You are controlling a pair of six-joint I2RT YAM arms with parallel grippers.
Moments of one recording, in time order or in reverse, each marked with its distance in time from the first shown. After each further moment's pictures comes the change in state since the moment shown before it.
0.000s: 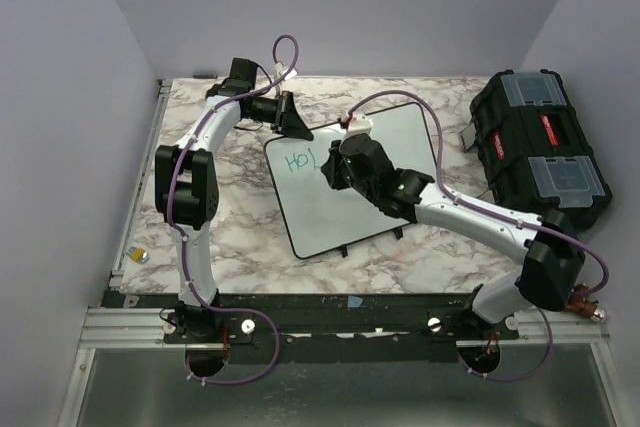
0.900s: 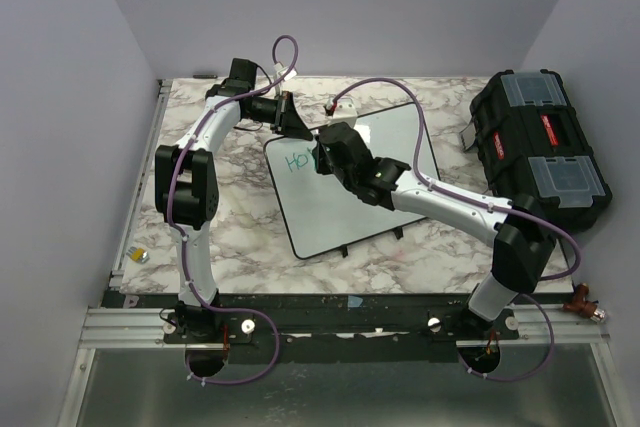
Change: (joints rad) left arm 0.000 0.000 -0.002 0.000 0.000 -0.005; right arm 0.000 0.171 0.175 0.022 0.137 -0.020
